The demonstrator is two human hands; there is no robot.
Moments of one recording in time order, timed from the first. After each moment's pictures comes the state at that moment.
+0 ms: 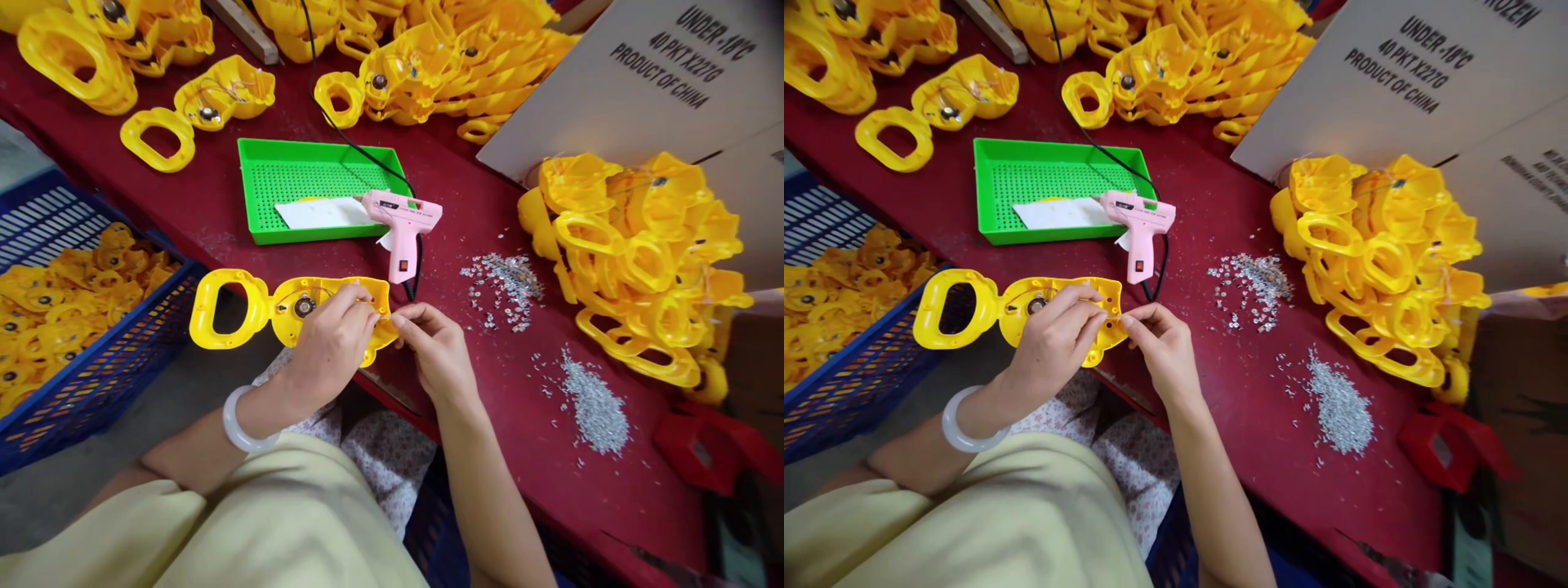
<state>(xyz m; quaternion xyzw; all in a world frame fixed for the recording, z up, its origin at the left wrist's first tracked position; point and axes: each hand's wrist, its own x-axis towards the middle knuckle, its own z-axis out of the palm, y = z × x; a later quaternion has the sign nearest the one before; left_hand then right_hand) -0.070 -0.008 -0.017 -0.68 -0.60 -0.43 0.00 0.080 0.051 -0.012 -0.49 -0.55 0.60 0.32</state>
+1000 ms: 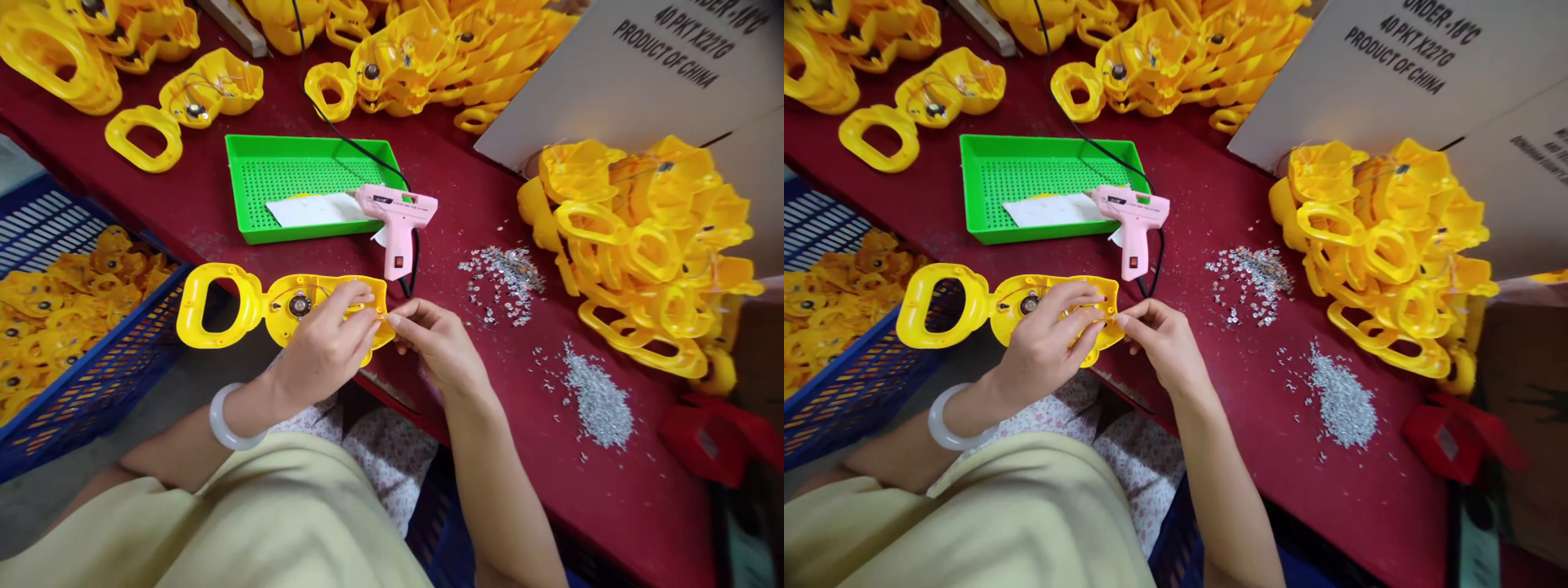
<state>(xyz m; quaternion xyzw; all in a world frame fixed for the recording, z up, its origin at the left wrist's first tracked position) -0.075 -0.010 -0.013 -0.73 -0.55 -0.42 0.02 0.085 0.062 -0.005 -0.48 -0.51 0.66 0.27</state>
